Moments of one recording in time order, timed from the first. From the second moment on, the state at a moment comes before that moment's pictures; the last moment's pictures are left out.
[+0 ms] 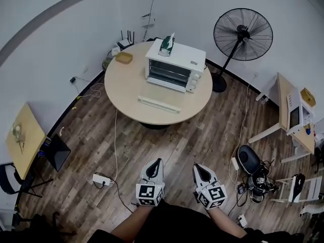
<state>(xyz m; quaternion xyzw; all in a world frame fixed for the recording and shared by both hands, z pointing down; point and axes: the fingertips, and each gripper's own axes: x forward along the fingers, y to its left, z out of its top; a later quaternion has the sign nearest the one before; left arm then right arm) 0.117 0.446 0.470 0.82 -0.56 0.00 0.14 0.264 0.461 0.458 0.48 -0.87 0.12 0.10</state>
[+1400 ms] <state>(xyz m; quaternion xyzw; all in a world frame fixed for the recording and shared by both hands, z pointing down) 0.000 0.264 0.487 0.78 -0.61 0.02 0.17 0.183 0.238 0.468 0.48 -0.86 0.12 0.11</state>
